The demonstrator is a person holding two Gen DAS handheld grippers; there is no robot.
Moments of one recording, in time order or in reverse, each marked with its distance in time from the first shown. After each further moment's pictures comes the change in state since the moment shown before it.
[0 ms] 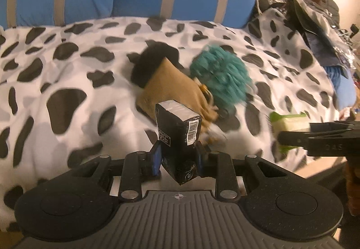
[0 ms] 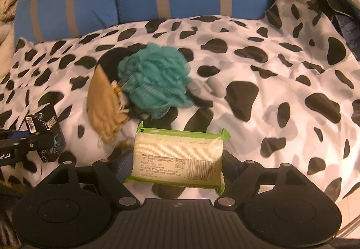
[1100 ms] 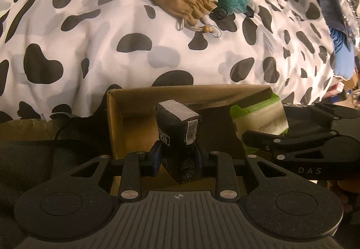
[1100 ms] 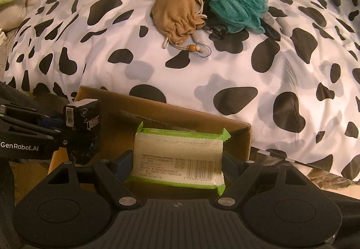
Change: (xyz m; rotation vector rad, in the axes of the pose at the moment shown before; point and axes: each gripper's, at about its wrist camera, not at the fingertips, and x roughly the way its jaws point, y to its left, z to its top) left arm -0.006 0.000 -0.075 -0.177 0.390 -0.060; right arm -0.005 0.063 -0.073 -0.228 0.307 0.127
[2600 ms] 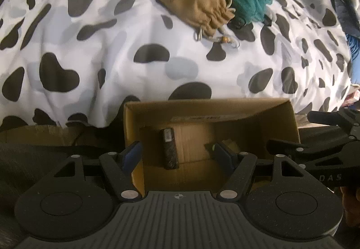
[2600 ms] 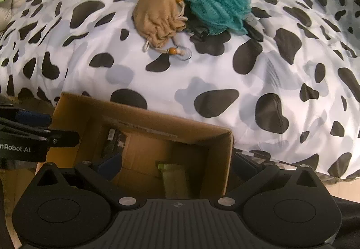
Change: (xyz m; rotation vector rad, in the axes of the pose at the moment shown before) left arm 0.001 -0.002 0.006 -0.018 -0.055 0.110; right arm -0.001 -0.008 0.007 0.029 -0.014 -0.088
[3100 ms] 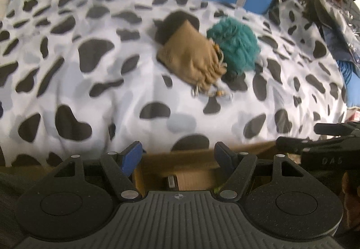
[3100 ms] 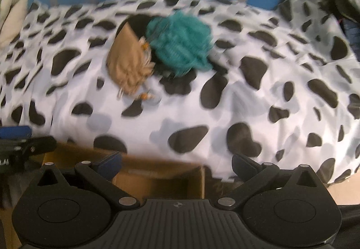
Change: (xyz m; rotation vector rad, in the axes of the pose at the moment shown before) left arm -0.035 -0.011 0.004 0.035 -0.288 0.041; right arm -0.028 -0.024 0.011 0.126 -0.206 -0.080
